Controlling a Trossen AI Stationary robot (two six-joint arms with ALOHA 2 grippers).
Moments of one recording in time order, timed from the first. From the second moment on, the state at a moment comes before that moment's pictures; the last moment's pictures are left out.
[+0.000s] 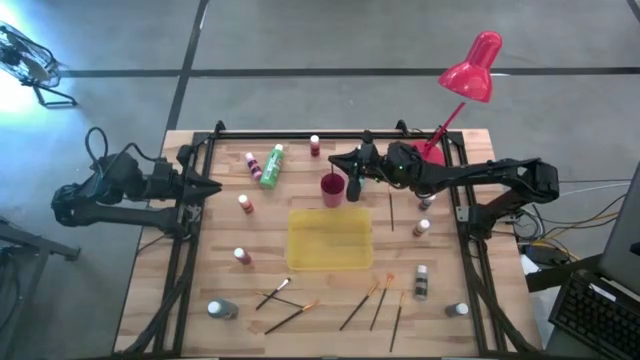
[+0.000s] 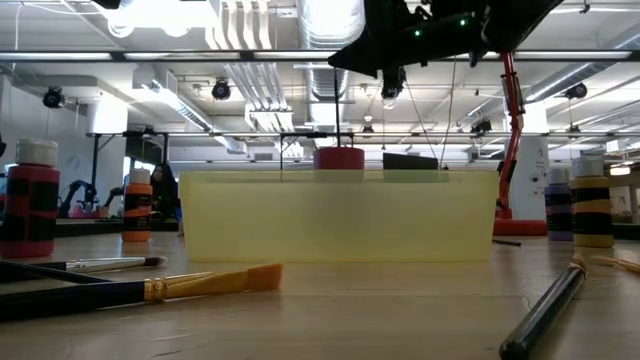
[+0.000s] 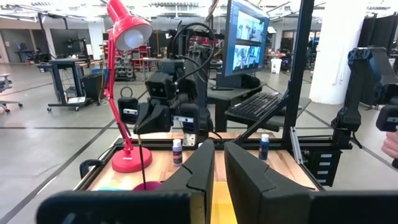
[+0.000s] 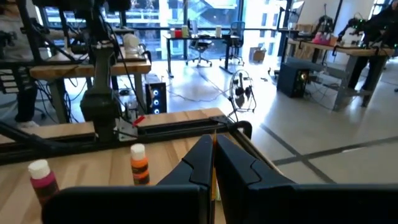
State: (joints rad) left arm 0.00 0.39 0.78 -0.40 0.00 0.00; right arm -0.24 1.46 0.85 0.57 0.04 0.02
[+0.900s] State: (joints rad) left arm 0.00 0.39 0.78 -0.40 0.00 0.00; right arm -0.27 1.66 0.85 0.63 0.01 0.10
